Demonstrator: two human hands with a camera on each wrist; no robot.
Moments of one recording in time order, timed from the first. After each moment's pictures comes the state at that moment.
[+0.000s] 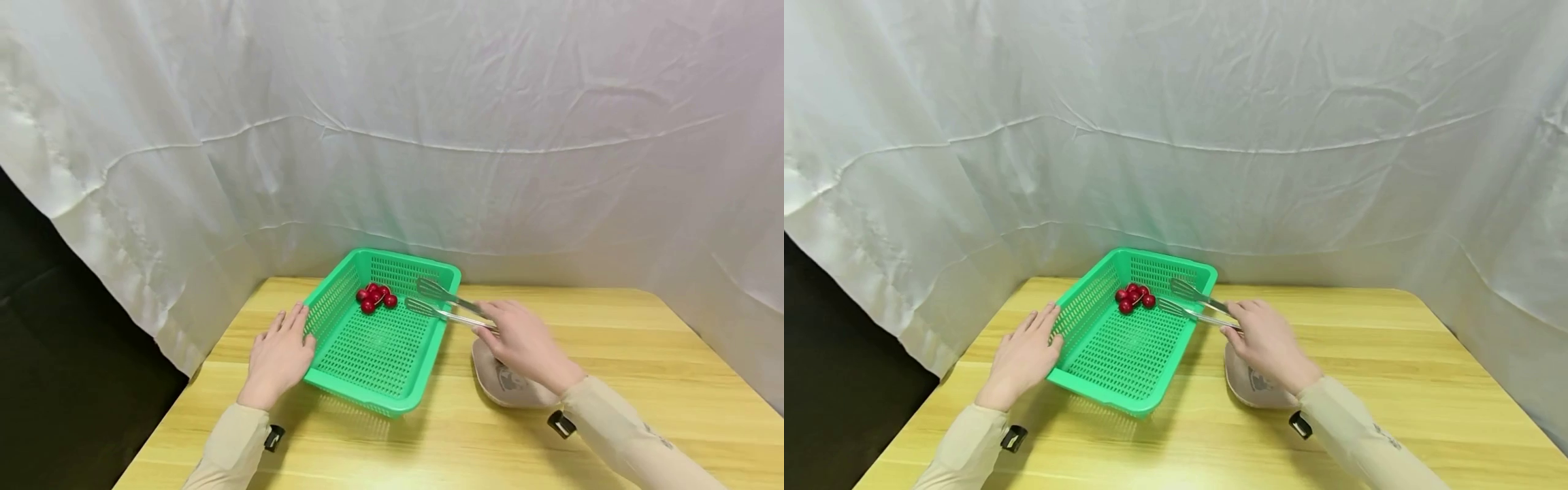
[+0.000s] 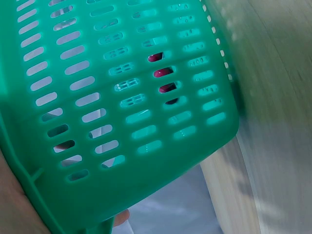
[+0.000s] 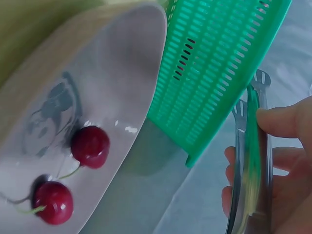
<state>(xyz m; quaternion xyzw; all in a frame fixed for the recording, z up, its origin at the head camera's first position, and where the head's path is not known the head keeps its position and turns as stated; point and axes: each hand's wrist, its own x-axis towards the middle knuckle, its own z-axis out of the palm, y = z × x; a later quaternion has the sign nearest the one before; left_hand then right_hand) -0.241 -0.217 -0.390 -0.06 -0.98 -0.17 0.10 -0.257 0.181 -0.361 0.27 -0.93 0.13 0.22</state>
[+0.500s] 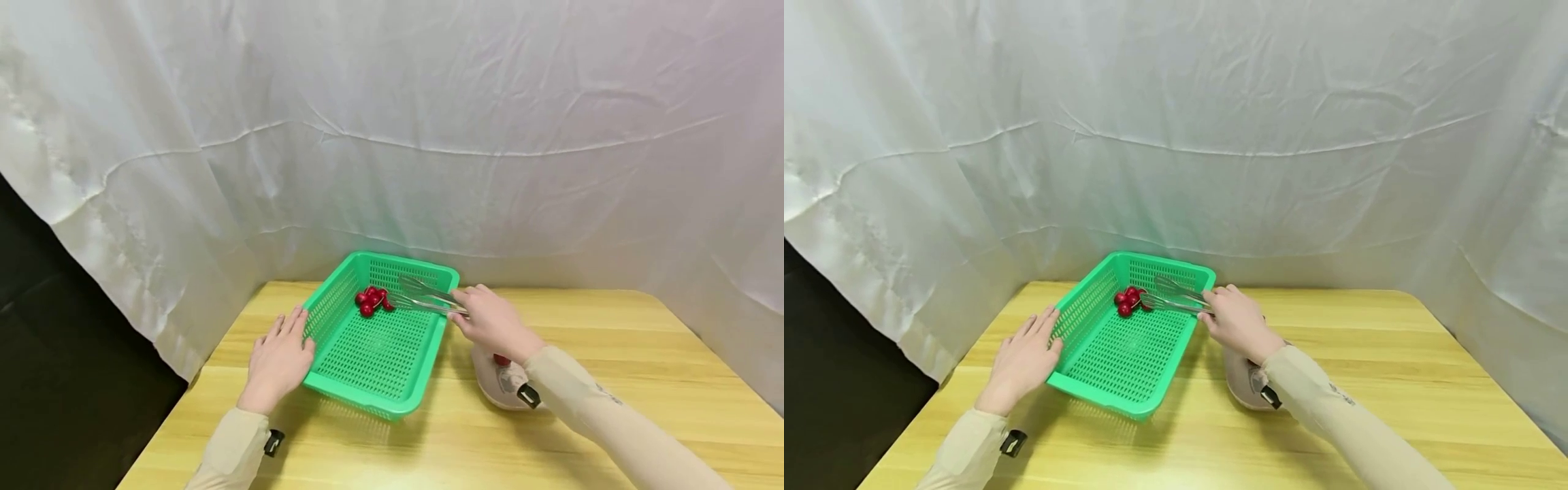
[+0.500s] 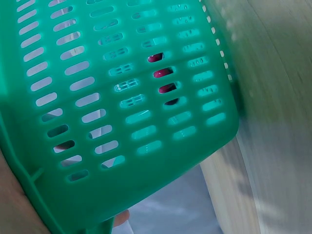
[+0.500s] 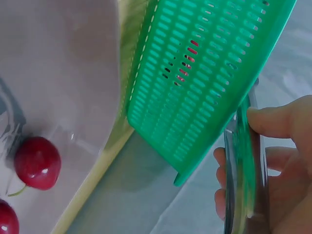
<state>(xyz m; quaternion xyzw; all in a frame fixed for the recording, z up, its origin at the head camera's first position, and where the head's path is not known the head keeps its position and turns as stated) -0.240 -0.217 -0.387 -0.06 -0.98 -0.17 0.11 -0.289 0.146 -0.345 0.27 -0.94 0.08 0.18</state>
